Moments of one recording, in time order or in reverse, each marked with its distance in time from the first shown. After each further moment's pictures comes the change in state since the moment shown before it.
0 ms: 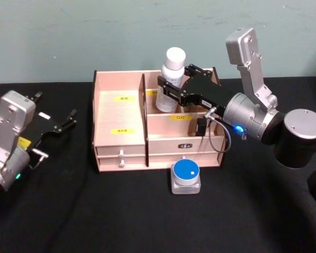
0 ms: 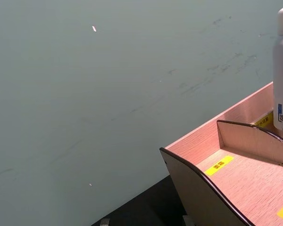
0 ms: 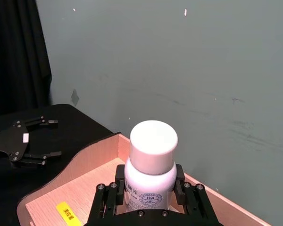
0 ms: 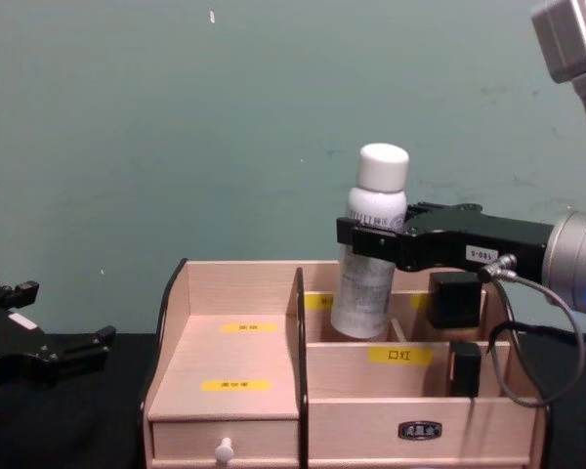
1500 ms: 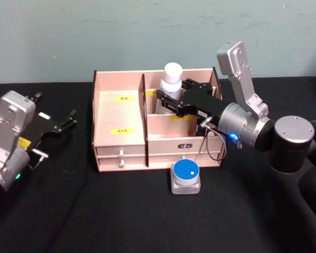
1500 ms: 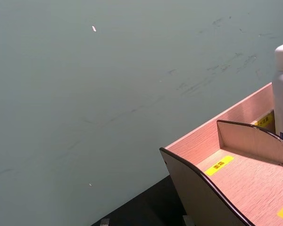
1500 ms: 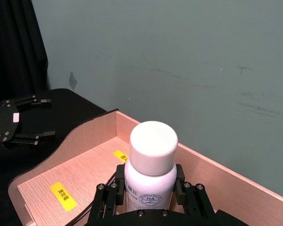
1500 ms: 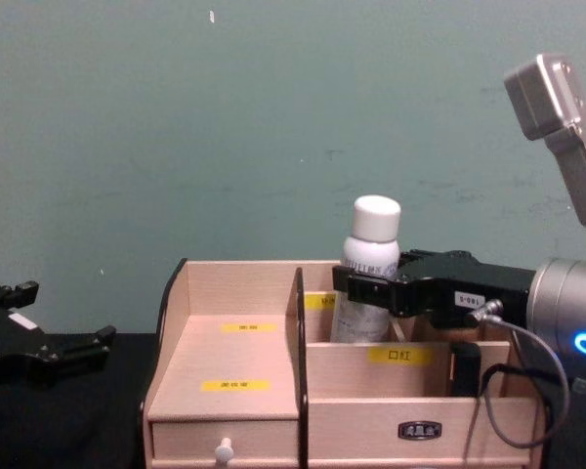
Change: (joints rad) left arm 0.000 0.000 0.000 0.000 0.000 0.000 0.000; right arm 0.021 -0.034 -0.011 0.109 -0.017 0.001 0.018
